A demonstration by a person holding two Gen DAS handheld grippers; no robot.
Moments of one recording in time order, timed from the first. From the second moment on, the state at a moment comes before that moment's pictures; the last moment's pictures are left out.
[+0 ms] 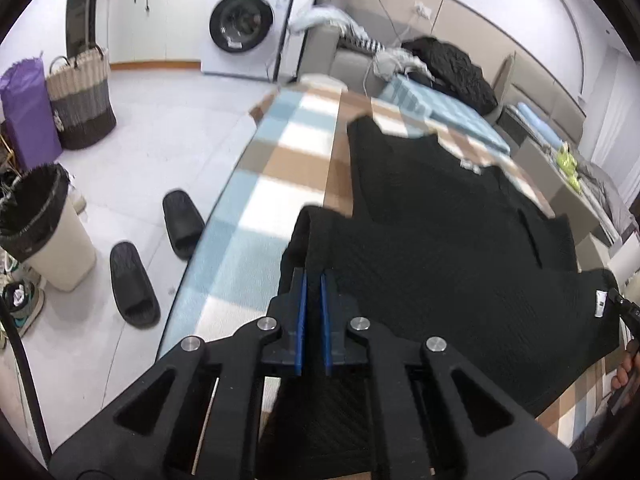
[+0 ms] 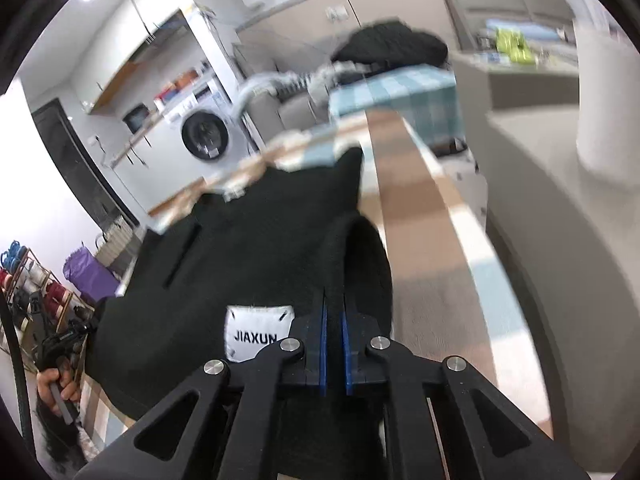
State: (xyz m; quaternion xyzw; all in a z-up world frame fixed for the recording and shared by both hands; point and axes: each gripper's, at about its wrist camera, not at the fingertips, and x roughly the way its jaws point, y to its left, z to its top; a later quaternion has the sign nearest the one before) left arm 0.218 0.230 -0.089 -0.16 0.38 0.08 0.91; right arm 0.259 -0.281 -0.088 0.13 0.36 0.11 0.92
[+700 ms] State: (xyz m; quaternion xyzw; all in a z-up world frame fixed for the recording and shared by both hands) left arm 0.179 0.231 -0.116 -0.19 0.43 0.07 0.88; right arm 0.217 -0.303 -0.124 0.19 0.42 0.16 0.87
